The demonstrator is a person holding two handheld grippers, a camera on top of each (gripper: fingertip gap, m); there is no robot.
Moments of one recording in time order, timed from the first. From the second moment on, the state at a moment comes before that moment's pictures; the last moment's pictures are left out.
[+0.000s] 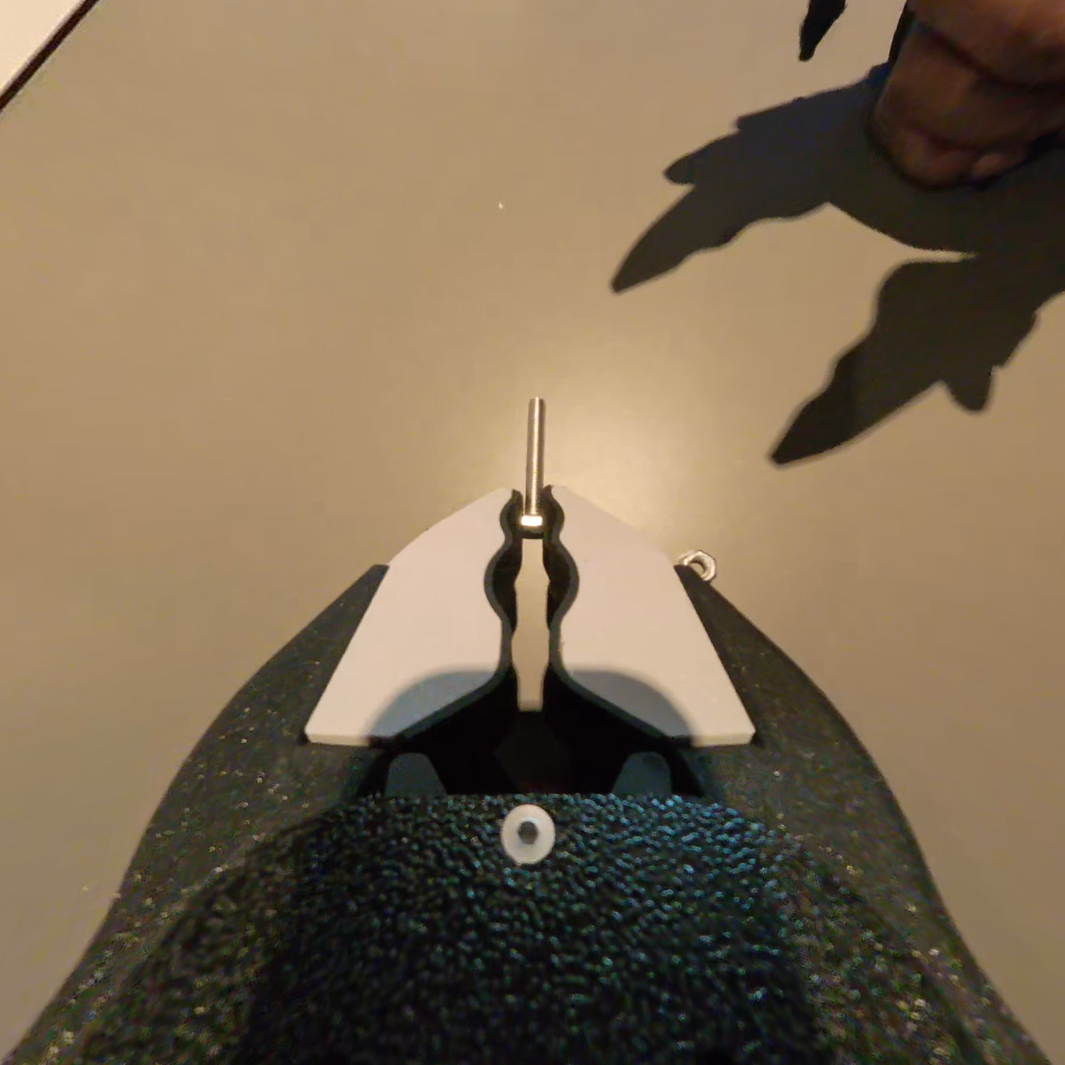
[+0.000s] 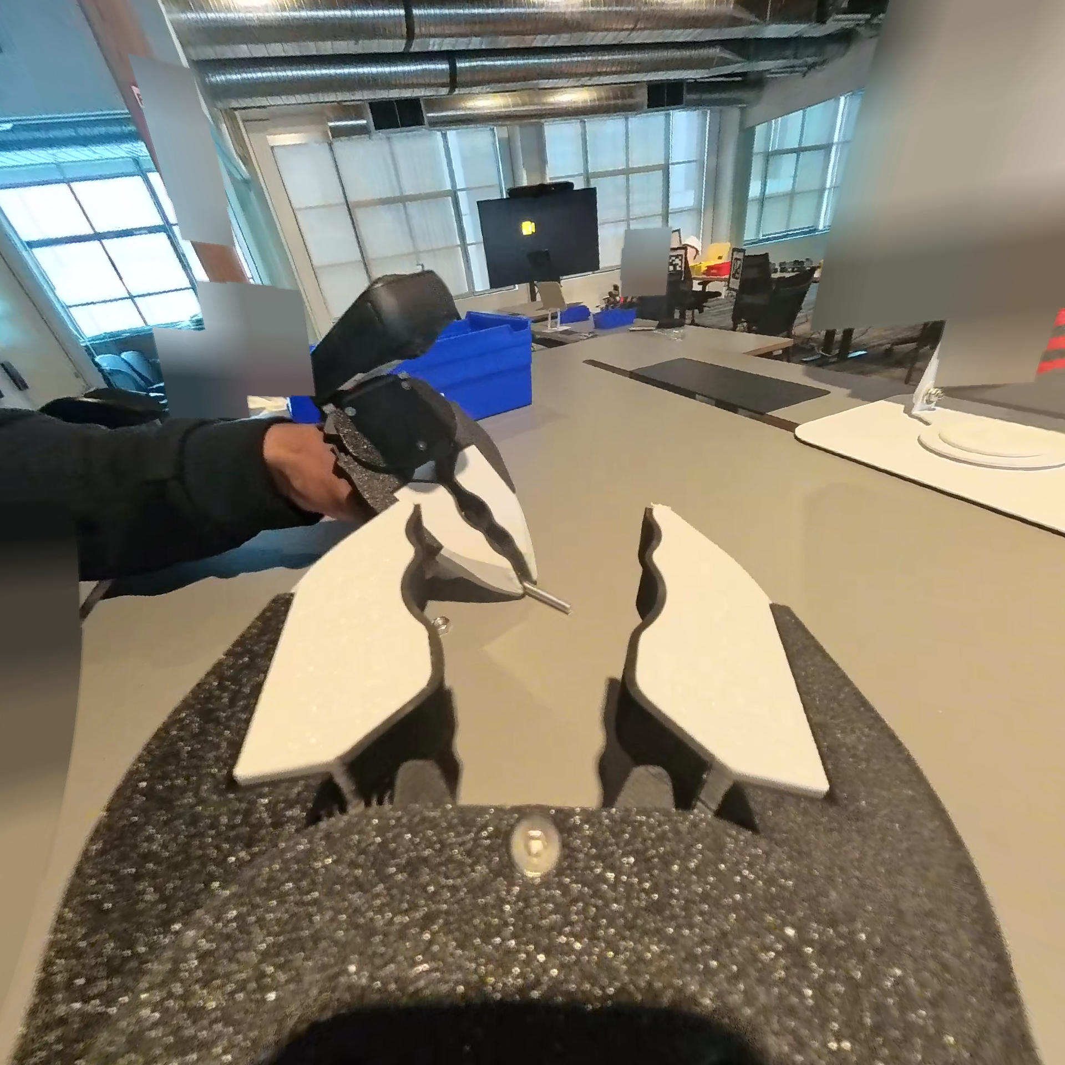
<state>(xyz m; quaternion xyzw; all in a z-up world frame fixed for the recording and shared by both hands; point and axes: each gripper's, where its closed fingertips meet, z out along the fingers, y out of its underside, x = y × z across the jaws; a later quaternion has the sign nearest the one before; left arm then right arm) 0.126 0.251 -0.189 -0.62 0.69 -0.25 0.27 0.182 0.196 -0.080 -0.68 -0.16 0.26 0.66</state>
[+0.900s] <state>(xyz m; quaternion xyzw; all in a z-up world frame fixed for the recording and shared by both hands) 0.160 0.301 -0.072 -0.45 0.52 -0.48 0.56 0.174 0.292 -0.068 -0.66 -0.12 0.39 0.63</state>
